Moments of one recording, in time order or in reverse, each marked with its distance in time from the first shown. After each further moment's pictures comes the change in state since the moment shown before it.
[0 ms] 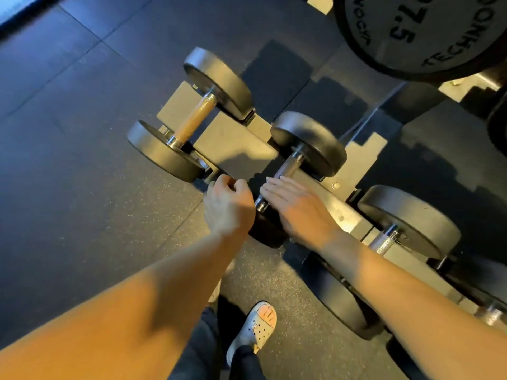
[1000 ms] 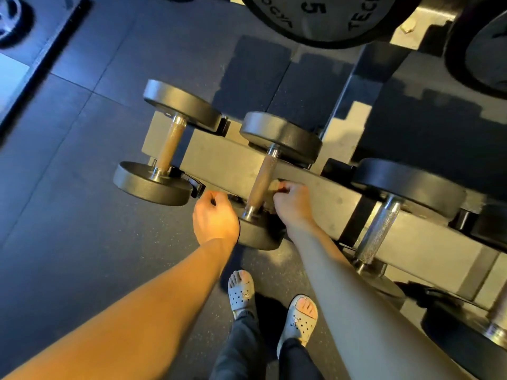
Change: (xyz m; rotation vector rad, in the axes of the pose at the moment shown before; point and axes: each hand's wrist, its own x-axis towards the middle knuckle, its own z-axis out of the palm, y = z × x) left_hand -0.005 0.010 -0.002 -0.008 0.003 0.024; right_hand 0.016 -0.014 0.006 1.258 0.254 1.436
